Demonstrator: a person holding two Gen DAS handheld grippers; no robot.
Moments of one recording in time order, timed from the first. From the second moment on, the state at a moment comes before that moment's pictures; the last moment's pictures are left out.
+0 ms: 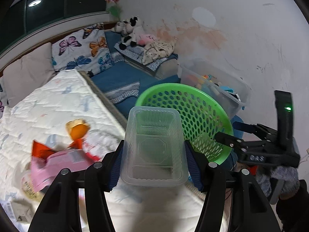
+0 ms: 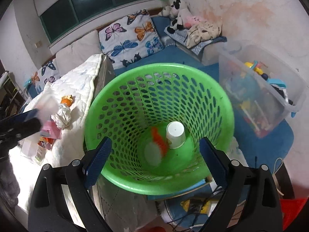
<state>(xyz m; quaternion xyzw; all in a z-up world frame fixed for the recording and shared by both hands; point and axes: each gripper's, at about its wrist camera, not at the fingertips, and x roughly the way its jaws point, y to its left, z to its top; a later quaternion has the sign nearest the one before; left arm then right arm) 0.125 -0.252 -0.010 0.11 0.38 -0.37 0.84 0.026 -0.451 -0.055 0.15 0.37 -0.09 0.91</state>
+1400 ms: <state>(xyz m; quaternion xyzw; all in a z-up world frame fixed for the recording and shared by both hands) 0.115 -0.130 0.000 0.04 0.36 -0.26 0.89 0.032 -0.368 -0.036 0.14 0.36 0.00 0.92</state>
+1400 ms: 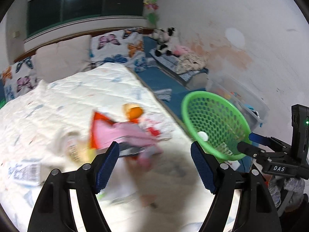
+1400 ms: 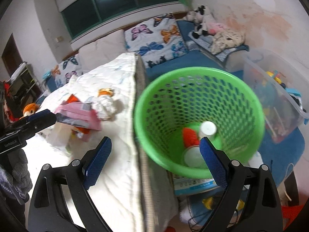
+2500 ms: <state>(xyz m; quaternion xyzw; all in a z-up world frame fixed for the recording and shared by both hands) 0.143 0.050 -0.014 0.26 0.37 -0.26 0.85 0.086 -0.227 -0.031 0.13 0.42 0.16 0.88</state>
